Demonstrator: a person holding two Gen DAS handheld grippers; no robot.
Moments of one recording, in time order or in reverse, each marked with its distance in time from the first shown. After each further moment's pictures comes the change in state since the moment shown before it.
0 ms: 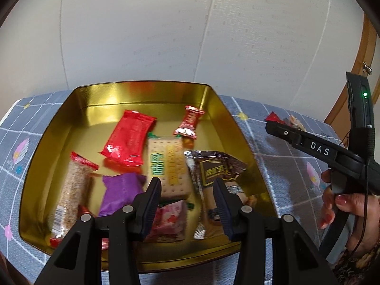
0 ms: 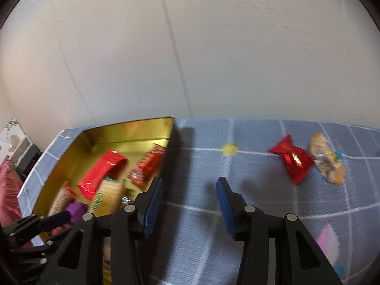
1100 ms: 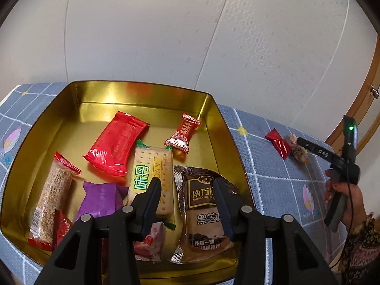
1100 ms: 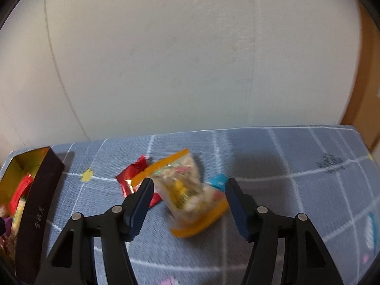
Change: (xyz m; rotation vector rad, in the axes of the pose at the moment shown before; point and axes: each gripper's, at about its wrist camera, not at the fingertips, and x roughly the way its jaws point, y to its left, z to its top) left arm 0.019 -0.002 0.015 -0.123 -0.019 -0.015; right arm 0.011 -0.181 0.033 0.060 -0.018 -0.228
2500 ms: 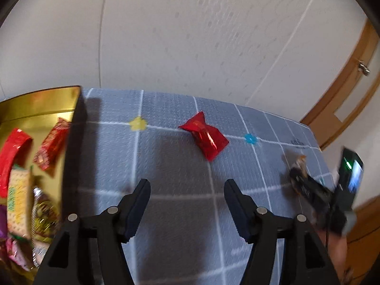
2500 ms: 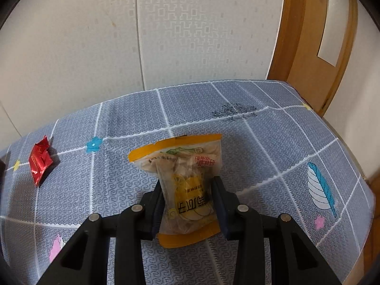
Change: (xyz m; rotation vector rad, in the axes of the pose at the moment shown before) left arm 0.089 -0.170 0.032 0.083 0.158 -0.100; right arm -0.030 -0.104 -0.049 0.182 0.097 -0.354
